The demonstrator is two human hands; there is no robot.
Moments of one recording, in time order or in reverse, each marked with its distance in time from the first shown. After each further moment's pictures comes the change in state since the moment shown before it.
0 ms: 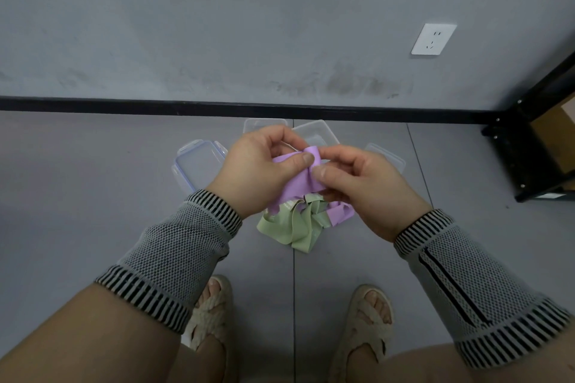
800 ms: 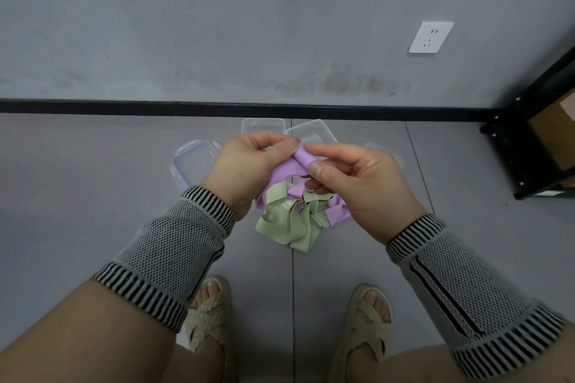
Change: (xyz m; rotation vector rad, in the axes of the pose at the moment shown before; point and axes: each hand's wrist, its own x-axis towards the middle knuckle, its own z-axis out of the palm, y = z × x) left_hand 0.006 0.004 0.003 -0.322 0.069 -0.238; right_hand -0.009 -0.006 0.006 -0.044 0.098 -0.159
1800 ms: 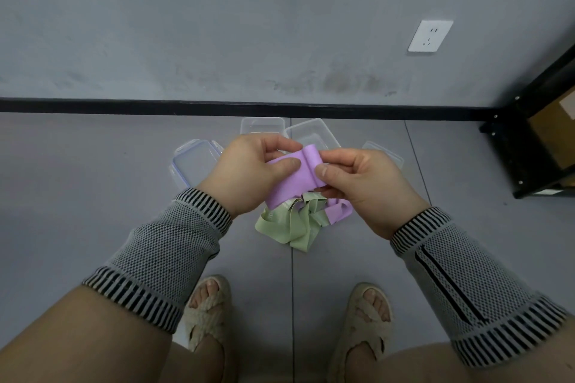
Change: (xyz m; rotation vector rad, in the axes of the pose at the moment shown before) left_hand 0.003 -0.008 -0.009 0.478 -0.061 0.237; right_hand 0.009 0.013 -0.009 -0.005 -0.036 0.198
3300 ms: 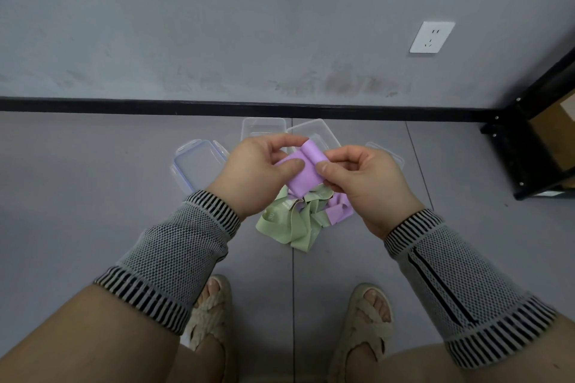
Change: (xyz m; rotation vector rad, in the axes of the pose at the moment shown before) left_hand -0.001 0.001 0.005 -0.058 -0.043 0.010; right_hand 0.003 0.000 0.006 0.001 0.186 0.017
